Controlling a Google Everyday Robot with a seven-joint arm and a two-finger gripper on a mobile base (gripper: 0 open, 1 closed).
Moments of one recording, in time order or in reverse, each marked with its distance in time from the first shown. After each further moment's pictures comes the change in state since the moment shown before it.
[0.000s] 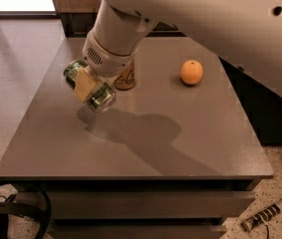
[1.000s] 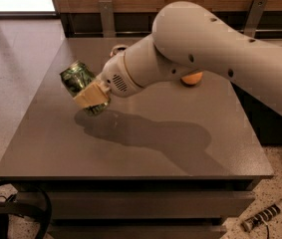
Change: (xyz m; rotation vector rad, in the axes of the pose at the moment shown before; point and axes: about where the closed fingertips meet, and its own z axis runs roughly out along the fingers) arm -0.003 0.005 0.008 -0.124 -0.432 -0.209
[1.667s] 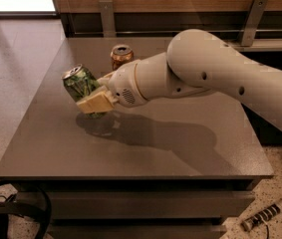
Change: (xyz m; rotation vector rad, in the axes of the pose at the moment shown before) arm 0.009 0.000 0.006 -0.030 -0.151 -0.115
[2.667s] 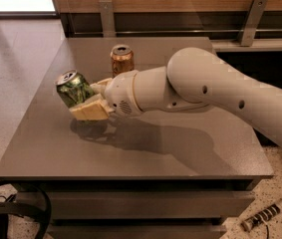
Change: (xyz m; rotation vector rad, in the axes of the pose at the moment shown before) arm 0.002 0.016 0.009 -0.027 -0.103 -0.030
